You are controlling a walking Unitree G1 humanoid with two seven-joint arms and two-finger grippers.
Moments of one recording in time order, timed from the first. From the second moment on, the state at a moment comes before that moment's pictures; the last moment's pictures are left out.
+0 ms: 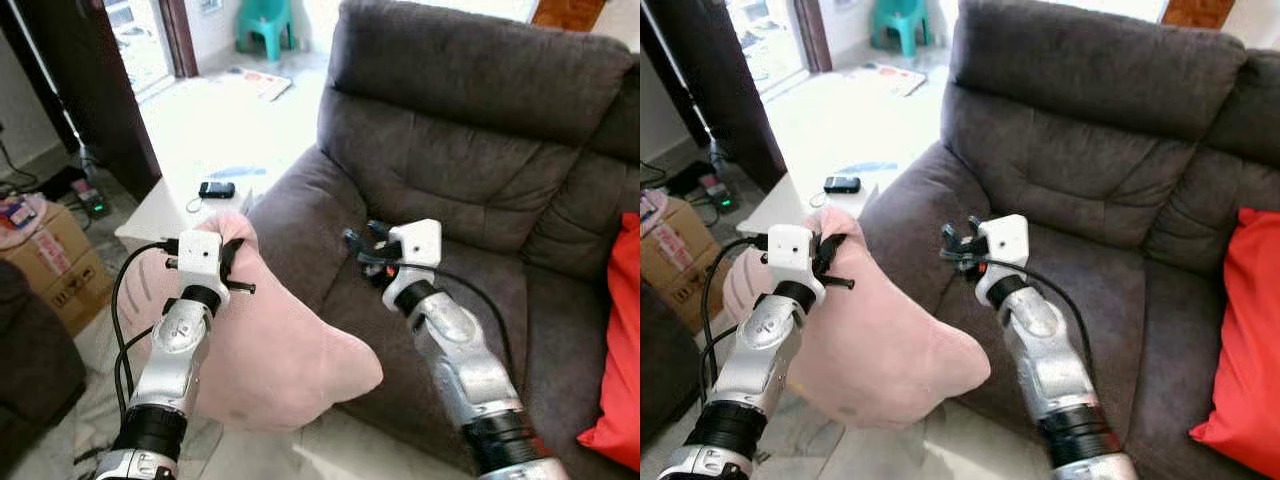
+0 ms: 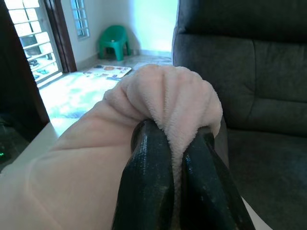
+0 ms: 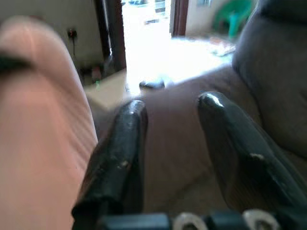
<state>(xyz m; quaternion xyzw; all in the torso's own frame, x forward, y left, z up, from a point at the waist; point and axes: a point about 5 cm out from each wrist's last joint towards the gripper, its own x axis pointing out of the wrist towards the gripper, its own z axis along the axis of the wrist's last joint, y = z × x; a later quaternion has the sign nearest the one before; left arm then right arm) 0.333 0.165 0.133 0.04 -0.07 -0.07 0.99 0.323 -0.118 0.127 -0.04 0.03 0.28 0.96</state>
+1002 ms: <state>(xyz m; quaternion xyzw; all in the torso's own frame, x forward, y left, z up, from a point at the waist) 0.333 0.119 0.172 -0.03 -0.07 -0.26 0.96 0.265 -0.154 0.073 -0.12 0.23 0.46 0.85</state>
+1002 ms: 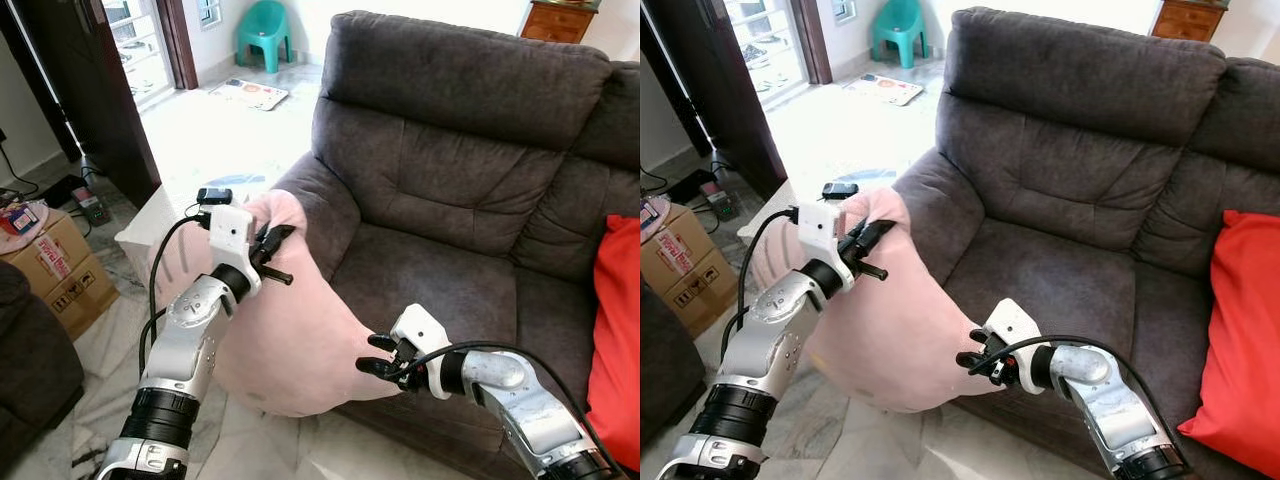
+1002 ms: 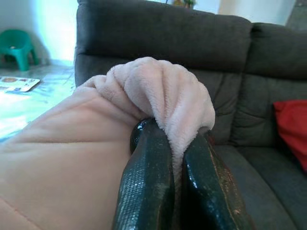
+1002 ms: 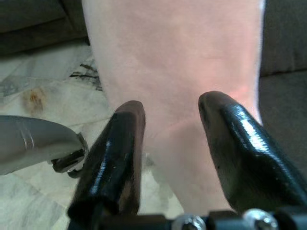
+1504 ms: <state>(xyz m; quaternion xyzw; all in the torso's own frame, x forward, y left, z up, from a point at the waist) 0.333 0.115 0.171 -0.03 -0.06 -0.28 0.96 0.269 -0.177 0.056 -0.18 0.28 0.39 0.86</state>
